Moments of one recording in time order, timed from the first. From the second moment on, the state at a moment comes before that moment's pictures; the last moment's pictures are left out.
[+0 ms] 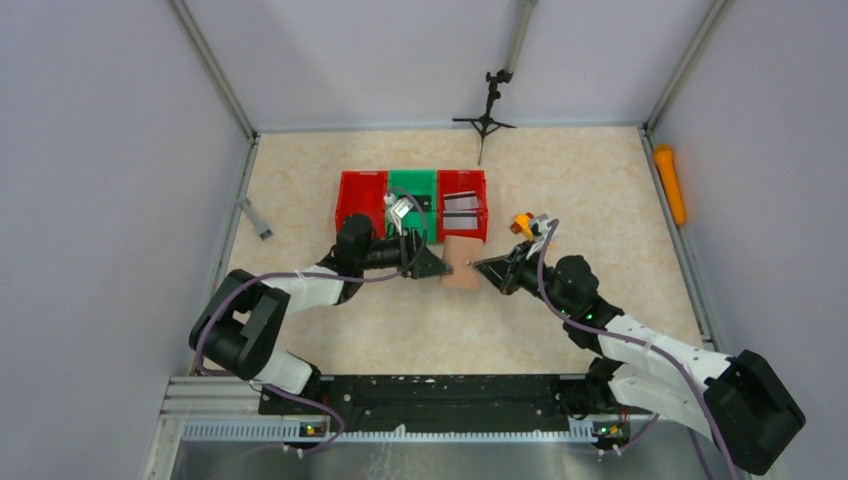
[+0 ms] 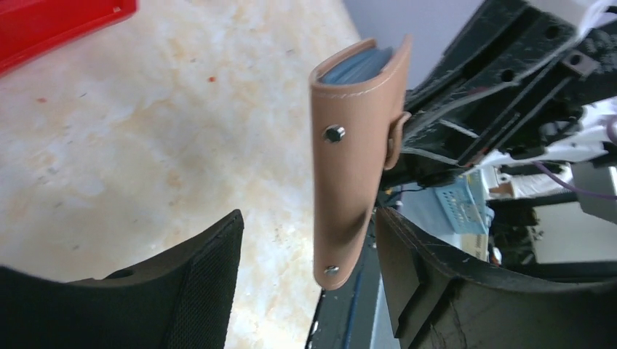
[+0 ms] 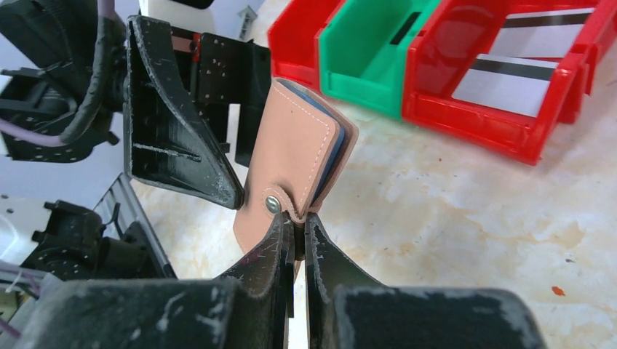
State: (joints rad) left arm -0.48 1.48 0.57 0.62 0.83 -0.74; right arm 0.66 0.94 0.29 0.55 -0.17 0.56
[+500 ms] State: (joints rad) left arm -0.48 1.57 0.56 0.87 0.95 -0.88; right arm 0.66 1.07 0.35 0.54 -0.17 0.54
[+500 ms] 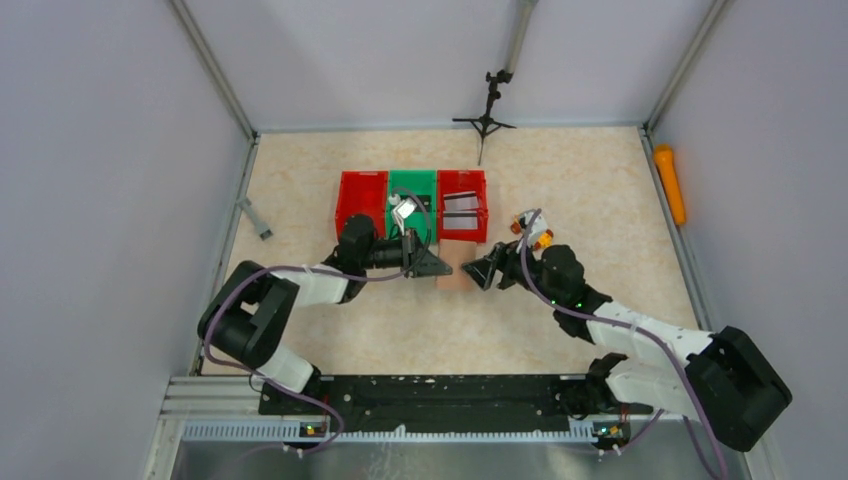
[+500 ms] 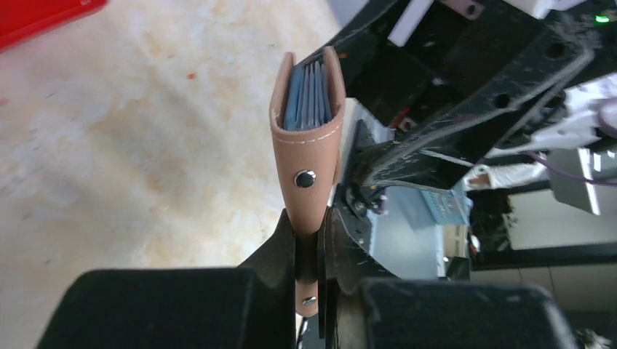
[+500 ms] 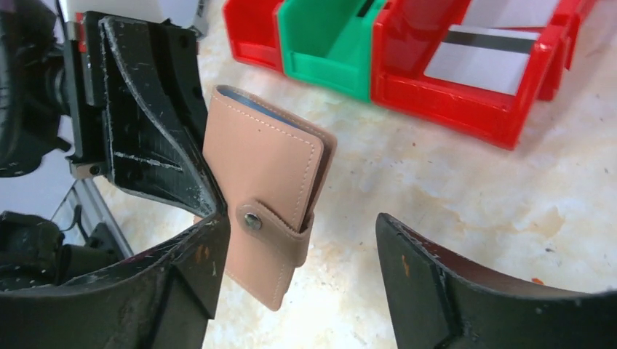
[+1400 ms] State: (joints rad) left arm -0.60 1.43 0.65 0.25 0.55 -0.50; right arm 0.78 1.30 0.46 0.47 -0.02 0.52
